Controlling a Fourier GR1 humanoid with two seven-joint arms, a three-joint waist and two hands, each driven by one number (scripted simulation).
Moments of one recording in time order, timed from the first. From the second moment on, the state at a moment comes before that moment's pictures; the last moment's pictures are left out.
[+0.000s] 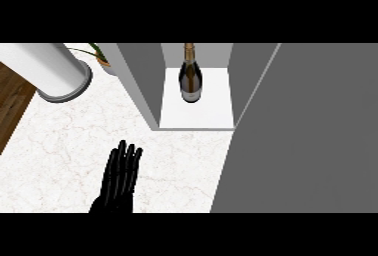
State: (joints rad) left arm 0.08 0.36 -0.78 -1.88 0.50 0.65 -0.56; right arm -0.02 -0.05 0.18 -2.47 -0.08 0.15 0.65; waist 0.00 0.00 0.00
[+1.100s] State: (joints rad) left arm 0.31 0.63 -0.39 -2.05 0.71 0.33 -0.56; right arm 0.10 -0.01 0.58 -2.48 -0.10 0.19 0.76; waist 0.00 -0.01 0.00
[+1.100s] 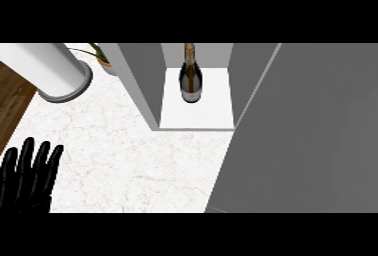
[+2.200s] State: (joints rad) left arm 0.38 0.74 -0.07 -1.96 0.90 0.05 -0.51; right arm -0.13 -0.10 0.87 -2.42 0.14 -0.26 0.74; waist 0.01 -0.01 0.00
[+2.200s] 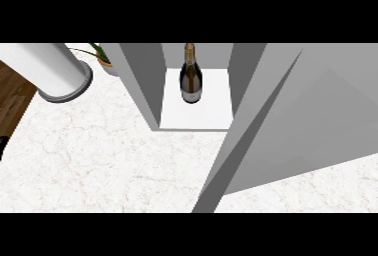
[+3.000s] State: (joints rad) left arm 0.27 0.71 -0.07 -1.96 0.94 0.04 -0.40; right arm -0.54 -0.19 0.86 -2.30 0.01 -0.50 0.78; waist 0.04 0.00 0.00
